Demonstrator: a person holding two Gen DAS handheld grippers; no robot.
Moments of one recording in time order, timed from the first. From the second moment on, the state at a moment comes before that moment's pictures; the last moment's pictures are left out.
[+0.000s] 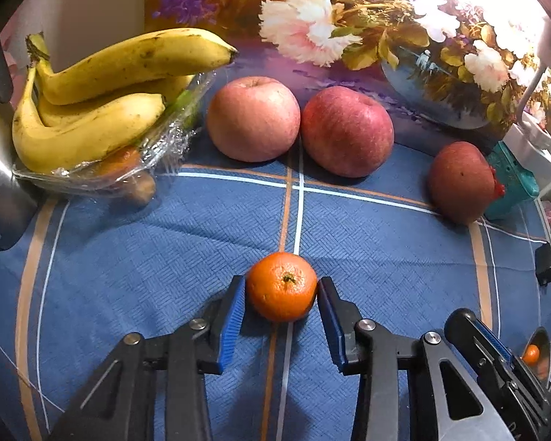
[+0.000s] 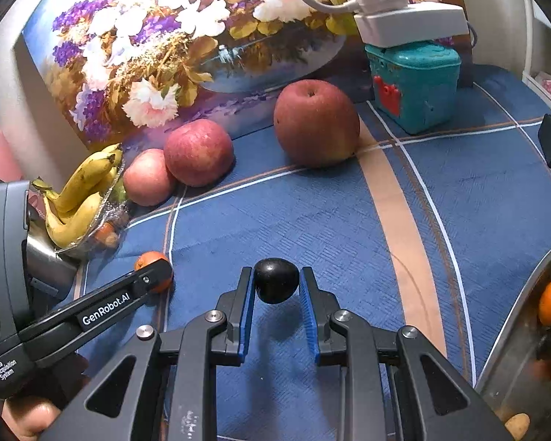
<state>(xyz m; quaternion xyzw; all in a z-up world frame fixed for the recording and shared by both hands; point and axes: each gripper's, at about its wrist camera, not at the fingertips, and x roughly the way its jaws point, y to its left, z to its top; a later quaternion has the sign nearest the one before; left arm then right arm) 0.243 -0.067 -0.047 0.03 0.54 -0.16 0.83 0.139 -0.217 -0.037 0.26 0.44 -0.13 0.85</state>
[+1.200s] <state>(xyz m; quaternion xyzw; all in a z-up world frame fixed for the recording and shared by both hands) 0.071 -0.015 0.010 -0.03 0.53 -0.16 0.83 0.003 -0.163 0.032 0.24 0.45 -0.14 0.85</state>
